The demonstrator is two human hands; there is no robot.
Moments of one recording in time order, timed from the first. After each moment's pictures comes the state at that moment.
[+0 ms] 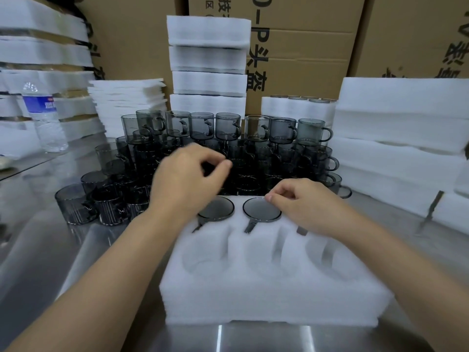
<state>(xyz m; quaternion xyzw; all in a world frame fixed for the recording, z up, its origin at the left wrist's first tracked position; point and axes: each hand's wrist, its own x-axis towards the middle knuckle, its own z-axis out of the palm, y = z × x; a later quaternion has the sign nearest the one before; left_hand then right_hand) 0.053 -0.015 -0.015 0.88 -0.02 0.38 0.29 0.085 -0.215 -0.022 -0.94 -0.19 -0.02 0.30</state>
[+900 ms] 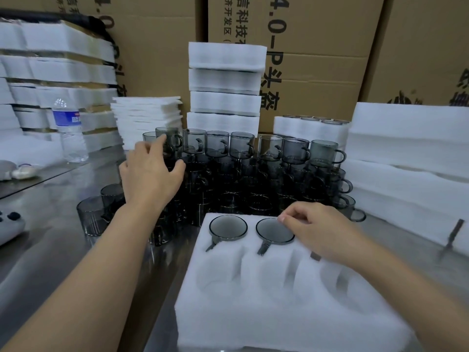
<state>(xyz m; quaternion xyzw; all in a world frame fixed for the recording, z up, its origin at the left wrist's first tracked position) 0.088 0.067 -0.013 0.87 0.19 0.42 0.16 0.082 -0.214 -0.021 -0.94 -0.19 -0.02 0.29</state>
